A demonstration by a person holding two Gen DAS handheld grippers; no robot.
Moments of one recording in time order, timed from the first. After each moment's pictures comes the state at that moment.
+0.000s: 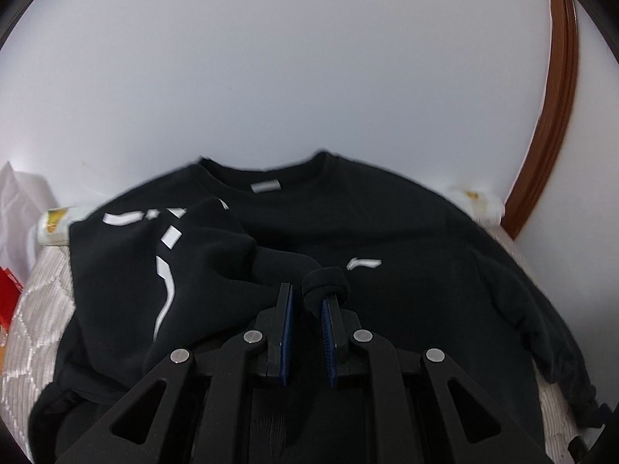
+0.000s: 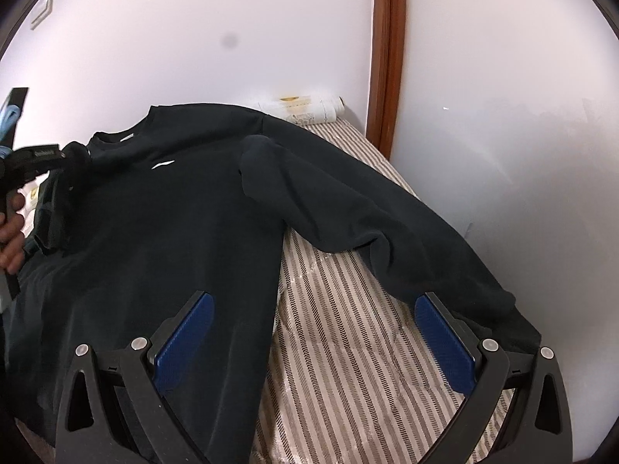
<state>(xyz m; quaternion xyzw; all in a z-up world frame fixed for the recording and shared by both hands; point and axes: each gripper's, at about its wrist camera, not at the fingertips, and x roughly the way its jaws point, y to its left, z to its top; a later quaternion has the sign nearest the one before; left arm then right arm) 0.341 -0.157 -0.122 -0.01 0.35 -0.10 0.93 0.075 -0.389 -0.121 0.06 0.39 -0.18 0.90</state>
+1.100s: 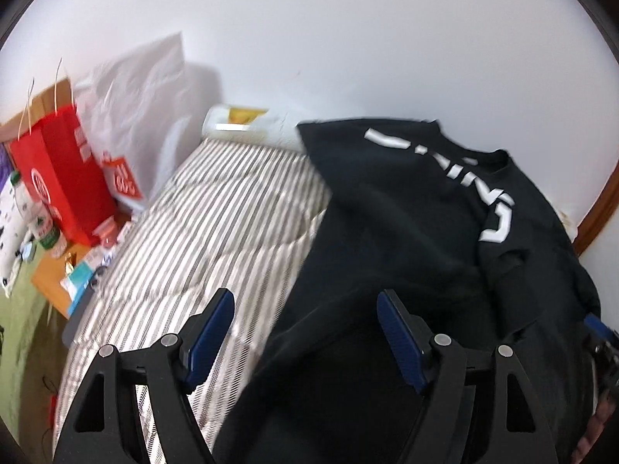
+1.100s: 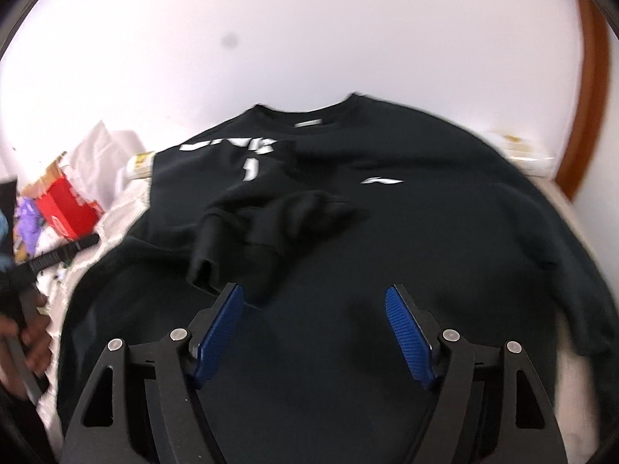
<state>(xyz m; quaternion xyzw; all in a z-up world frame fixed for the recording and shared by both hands) 0.268 0.095 -0.175 -0.10 0.39 0.04 0.92 0.221 -0.187 -0.117 0.03 0.41 0.04 0.91</state>
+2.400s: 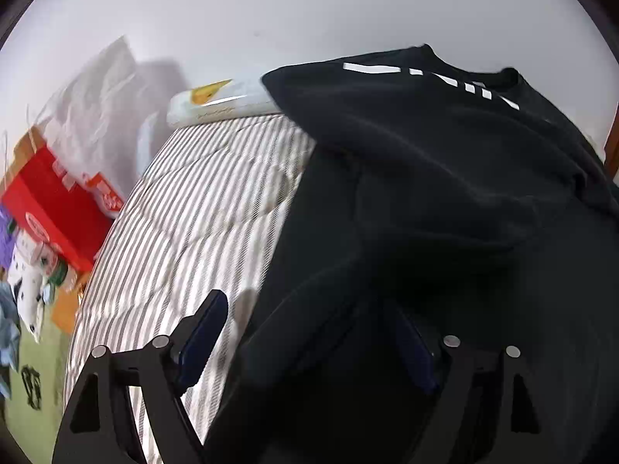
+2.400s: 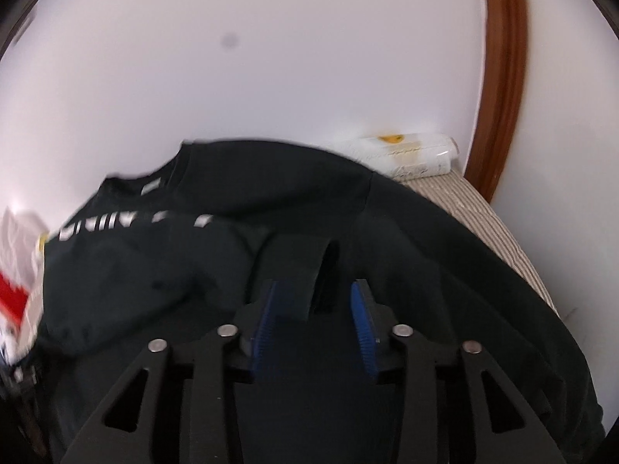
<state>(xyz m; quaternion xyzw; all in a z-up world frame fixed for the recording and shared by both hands) 0.302 0.052 -0.214 0.03 0.42 0.05 0.90 0.275 -0.318 -0.104 0.07 0.39 -0.12 0.91</state>
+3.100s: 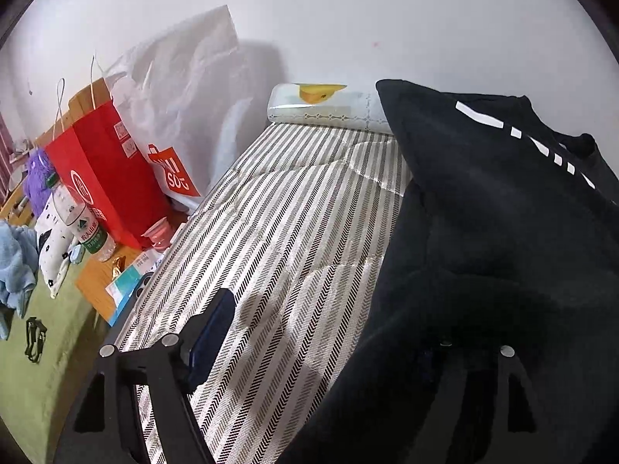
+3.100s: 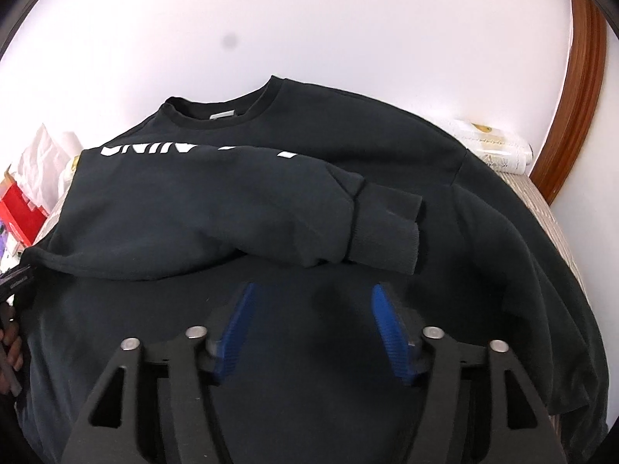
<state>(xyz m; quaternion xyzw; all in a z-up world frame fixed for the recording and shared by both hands) 0.305 0.133 -0.212 -0.04 0.40 0.16 0.90 0.281 -0.256 -0.143 0.01 0.43 -0.04 0.90</state>
